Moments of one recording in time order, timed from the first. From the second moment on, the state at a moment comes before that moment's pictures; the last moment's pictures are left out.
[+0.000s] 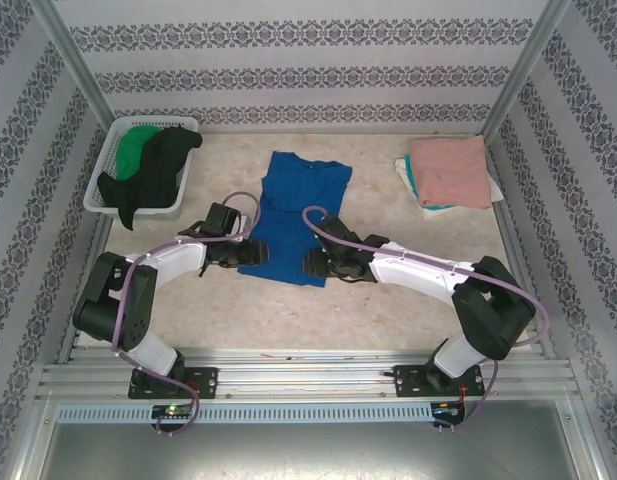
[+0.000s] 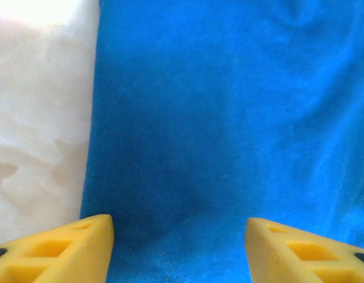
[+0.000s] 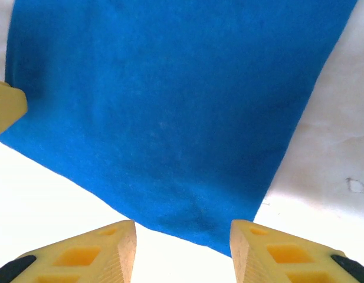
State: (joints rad) left arm -0.30 1.59 0.80 -0.27 0.31 -0.43; right arm 0.79 1.58 0.96 -0.40 -0.01 0.72
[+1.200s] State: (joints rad) left arm -0.31 1.34 0.51 -0.20 0.31 -0.61; right arm 0.80 1.65 0.87 -0.41 0.01 0.73
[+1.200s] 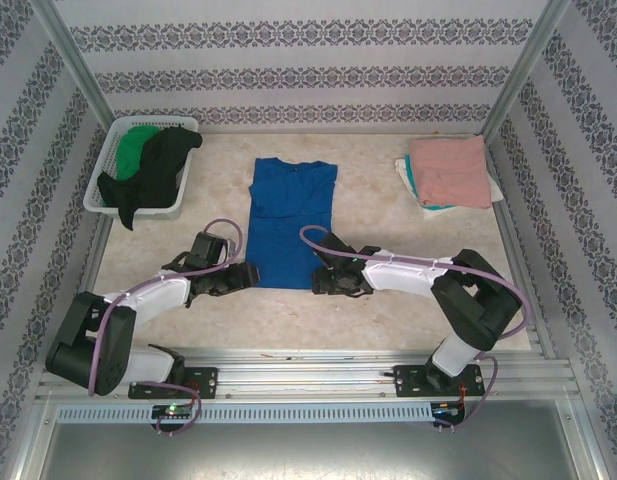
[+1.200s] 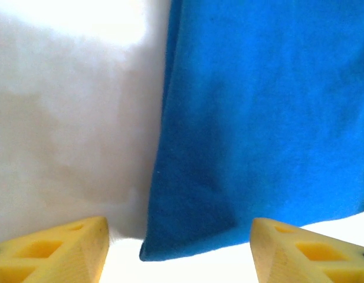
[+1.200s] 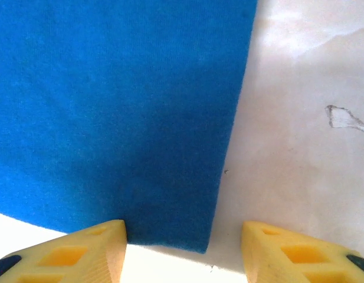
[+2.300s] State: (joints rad) left arm -0.33 1.49 0.54 0.01 0.47 -0.72; right arm 0.80 1.72 0.96 -0.53 0.06 0.78
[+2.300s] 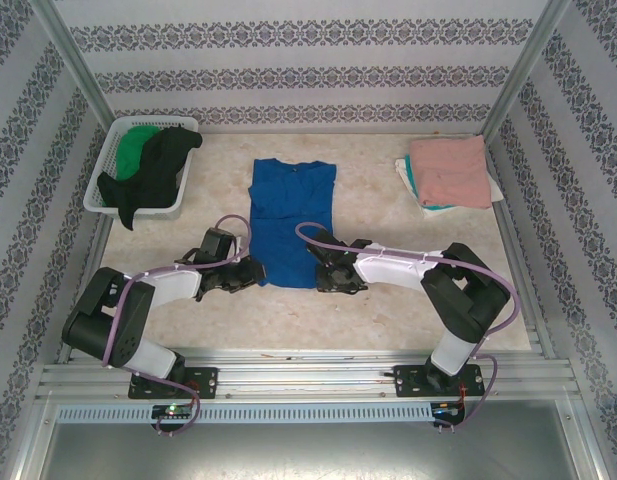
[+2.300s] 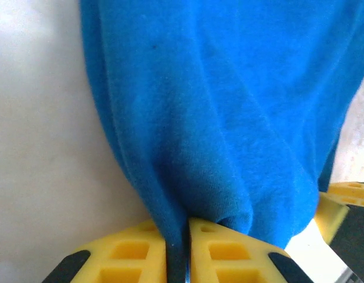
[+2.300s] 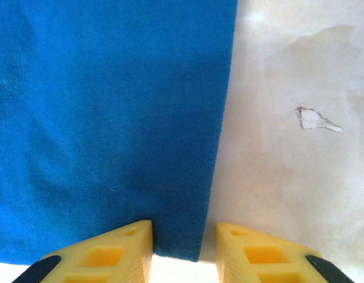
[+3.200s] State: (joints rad) left arm -0.33 1.17 0.54 -0.24 0.44 -0.68; right arm 0.82 1.43 0.82 -0.44 0.06 0.79
